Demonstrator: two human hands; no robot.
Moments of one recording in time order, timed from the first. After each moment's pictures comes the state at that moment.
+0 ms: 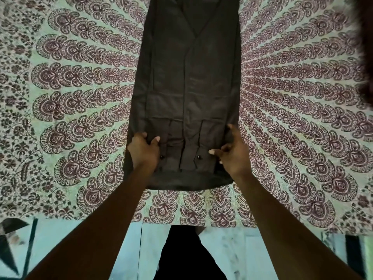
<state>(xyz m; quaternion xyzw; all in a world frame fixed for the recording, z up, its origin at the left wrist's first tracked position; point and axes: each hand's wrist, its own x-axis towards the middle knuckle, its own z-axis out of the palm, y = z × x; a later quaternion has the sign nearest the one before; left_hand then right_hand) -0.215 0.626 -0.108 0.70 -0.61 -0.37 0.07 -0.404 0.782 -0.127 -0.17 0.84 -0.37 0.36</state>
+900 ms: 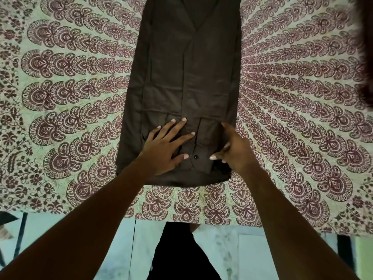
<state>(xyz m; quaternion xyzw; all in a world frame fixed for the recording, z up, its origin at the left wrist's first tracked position) -0.214 0.644 -0.152 0.23 -0.96 -0.14 -0.06 -0.428 0.788 -0.107 -0.28 0.84 -0.21 0.41</state>
